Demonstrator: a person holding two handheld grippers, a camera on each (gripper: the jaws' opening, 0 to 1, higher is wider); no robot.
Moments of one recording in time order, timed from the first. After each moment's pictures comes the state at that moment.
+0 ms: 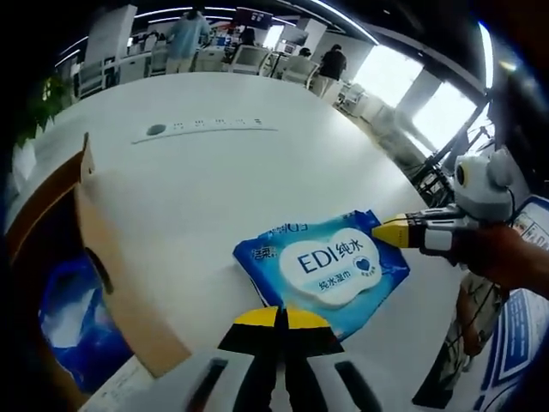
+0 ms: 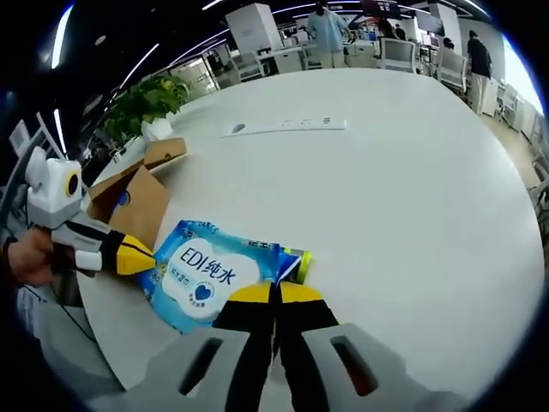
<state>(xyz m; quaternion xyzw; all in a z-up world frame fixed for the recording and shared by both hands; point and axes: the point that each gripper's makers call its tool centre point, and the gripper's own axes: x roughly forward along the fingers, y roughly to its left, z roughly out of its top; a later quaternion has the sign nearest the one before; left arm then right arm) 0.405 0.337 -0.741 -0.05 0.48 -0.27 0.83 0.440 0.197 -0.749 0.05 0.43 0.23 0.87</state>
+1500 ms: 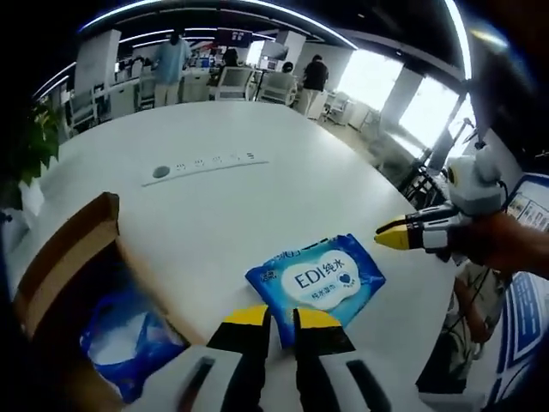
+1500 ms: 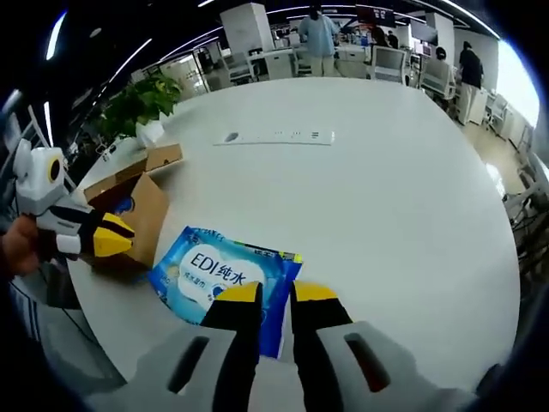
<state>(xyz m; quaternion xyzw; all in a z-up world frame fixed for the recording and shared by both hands) 0.408 0.359 -0.684 -0.02 0.42 -0.30 0.86 0.417 0.193 -0.693 0.02 0.42 0.19 0.89</state>
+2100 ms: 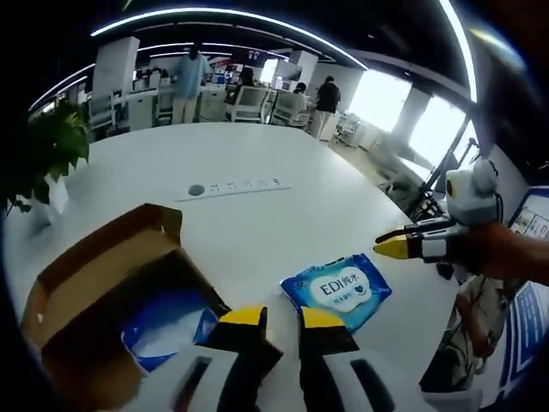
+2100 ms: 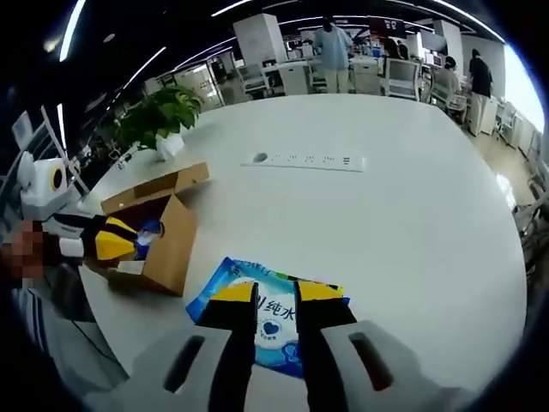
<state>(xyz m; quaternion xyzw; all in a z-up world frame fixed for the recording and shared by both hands) 0.408 0.420 -0.649 -0.04 0.38 -0.26 0.89 0.433 0.254 -0.665 0.03 0.40 0.23 0.89</state>
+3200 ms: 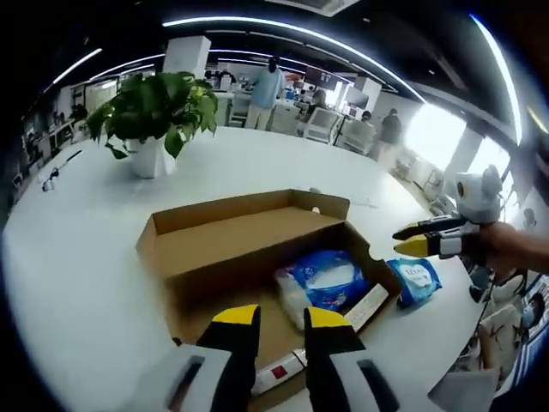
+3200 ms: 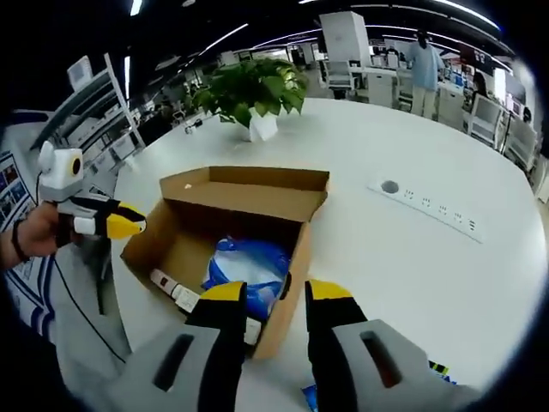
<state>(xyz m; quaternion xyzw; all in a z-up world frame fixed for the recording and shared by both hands) 0.359 0.634 -0.651 -0.10 0.37 -0.11 0.92 0.447 0.449 -0.665 -0.05 0.37 0.40 0.83</state>
